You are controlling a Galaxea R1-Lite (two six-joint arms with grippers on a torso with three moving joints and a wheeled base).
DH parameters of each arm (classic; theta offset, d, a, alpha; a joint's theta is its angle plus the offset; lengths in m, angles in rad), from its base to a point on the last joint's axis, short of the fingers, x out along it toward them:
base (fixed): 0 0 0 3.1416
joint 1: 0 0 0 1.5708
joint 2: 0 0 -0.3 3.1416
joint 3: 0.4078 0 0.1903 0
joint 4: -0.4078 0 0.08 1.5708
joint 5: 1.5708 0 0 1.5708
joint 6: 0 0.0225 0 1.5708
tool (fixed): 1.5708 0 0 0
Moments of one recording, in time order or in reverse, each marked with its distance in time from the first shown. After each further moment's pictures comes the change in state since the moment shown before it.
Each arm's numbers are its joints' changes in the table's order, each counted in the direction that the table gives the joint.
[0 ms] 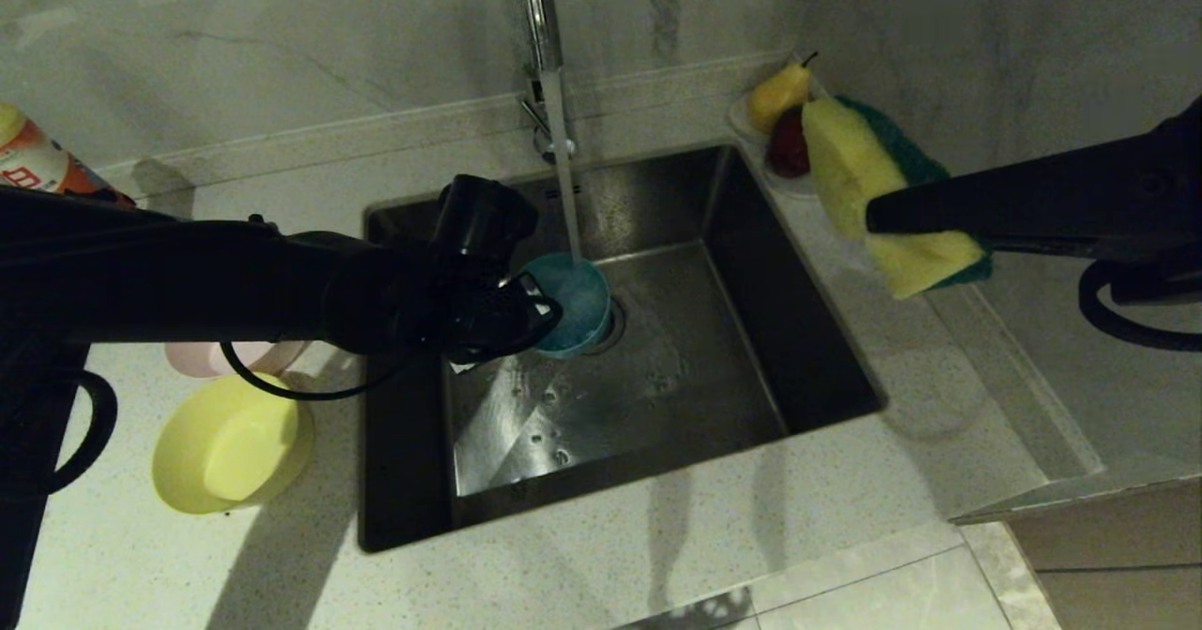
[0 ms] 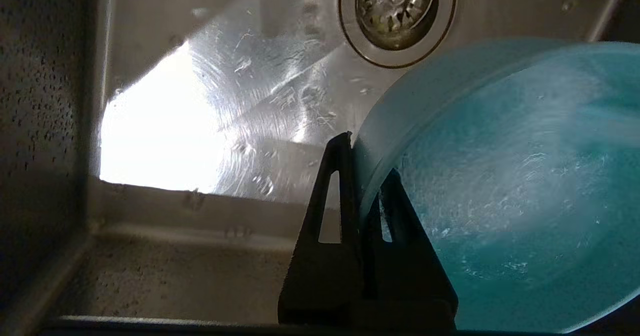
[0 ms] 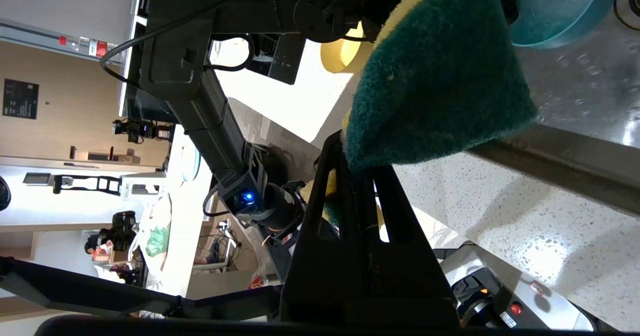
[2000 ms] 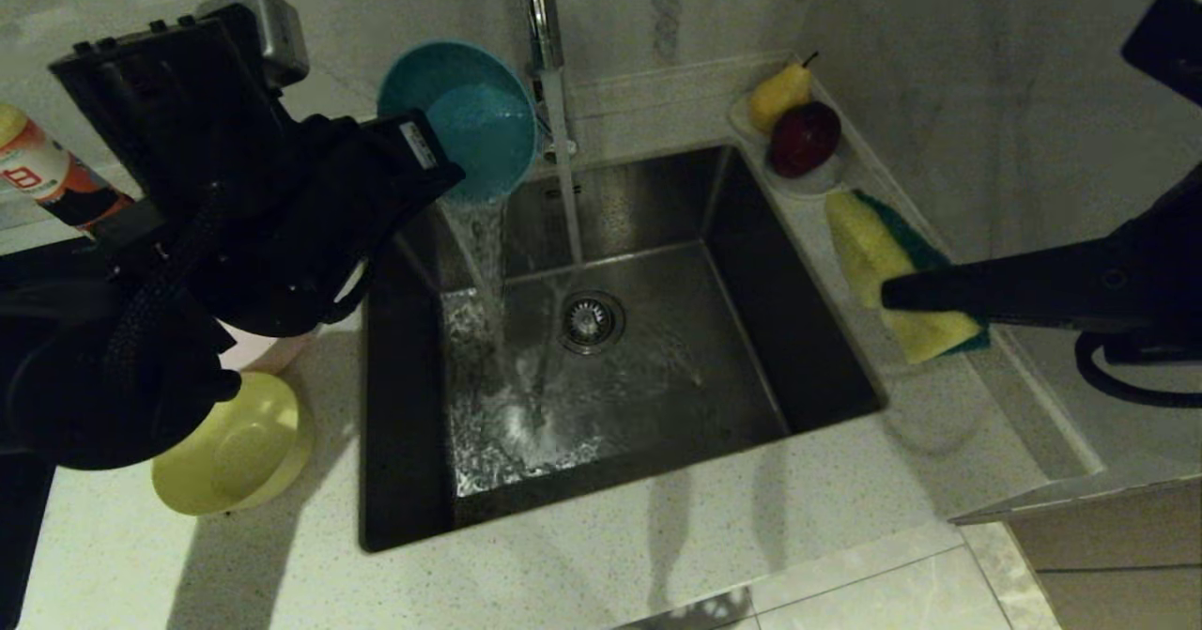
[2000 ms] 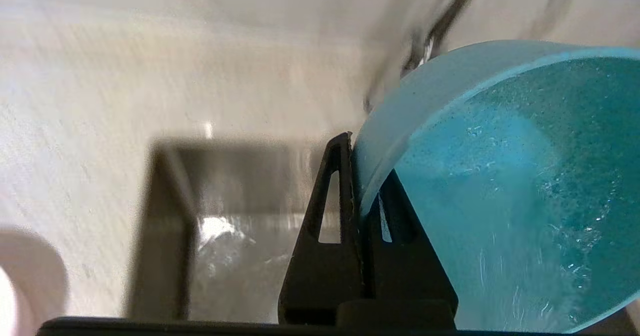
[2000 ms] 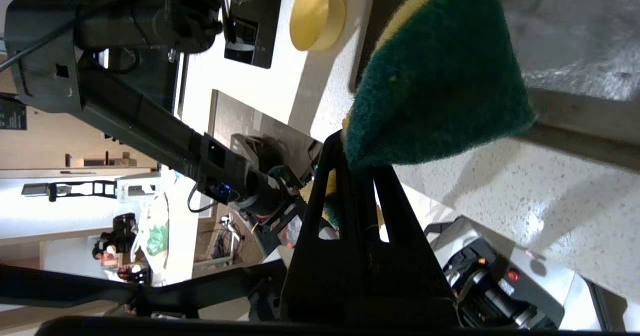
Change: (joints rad) left arm 0.001 -0.343 -0.415 0.981 -0.177 0.733; right arm 0.126 -0.036 -0.140 0.030 -0.087 0.004
